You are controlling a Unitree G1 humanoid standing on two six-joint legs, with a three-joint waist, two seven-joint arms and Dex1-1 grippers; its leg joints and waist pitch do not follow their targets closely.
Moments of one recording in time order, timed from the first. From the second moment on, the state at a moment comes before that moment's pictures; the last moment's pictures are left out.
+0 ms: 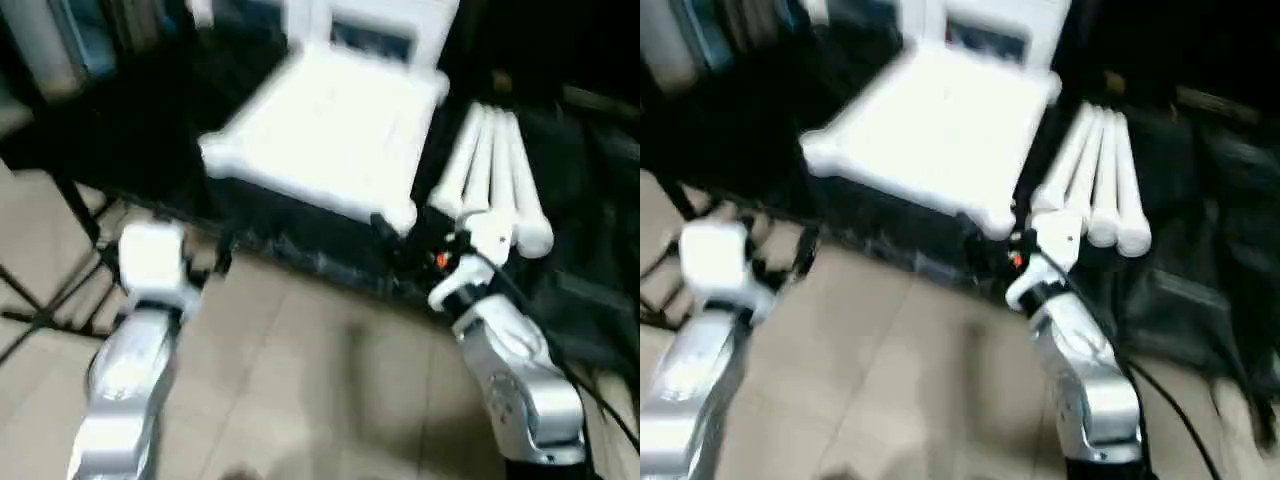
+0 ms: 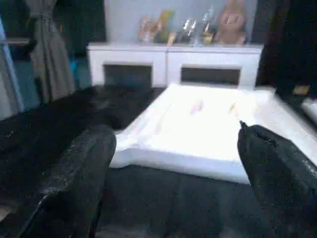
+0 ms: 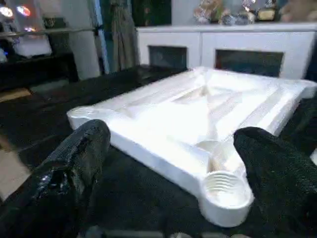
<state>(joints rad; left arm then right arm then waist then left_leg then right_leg) -0.13 0.11 0.02 -0.27 -0.05 0.26 -0.13 -0.13 -0.05 -0.02 -0.25 0.23 0.36 0.25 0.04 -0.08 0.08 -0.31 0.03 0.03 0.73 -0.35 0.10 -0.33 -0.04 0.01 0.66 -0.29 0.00</state>
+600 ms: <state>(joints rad) -0.22 0.08 -0.07 -0.13 -0.05 0.26 -0.17 -0.07 -0.06 -0.08 -0.28 0.16 0.41 0.10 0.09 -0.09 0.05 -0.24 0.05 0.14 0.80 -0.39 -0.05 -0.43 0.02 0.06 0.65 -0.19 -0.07</state>
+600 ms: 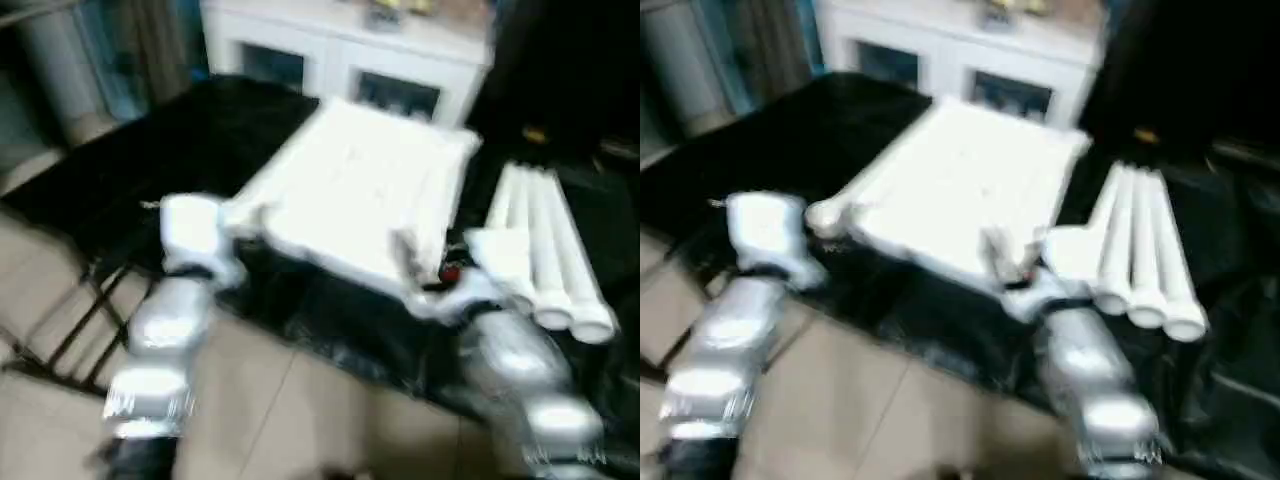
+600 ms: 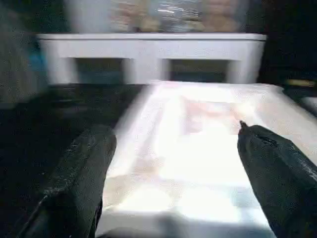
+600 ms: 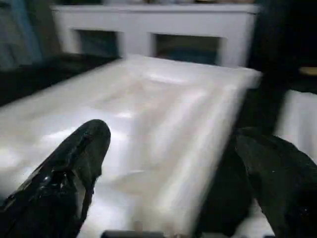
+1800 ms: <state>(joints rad) -0.18 0.15 -0.05 -0.12 0.01 0.34 -0.17 -0.15 -0.17 0.02 -0.26 0.18 0.53 0.24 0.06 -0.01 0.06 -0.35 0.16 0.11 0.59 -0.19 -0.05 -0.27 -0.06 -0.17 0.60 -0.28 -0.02</state>
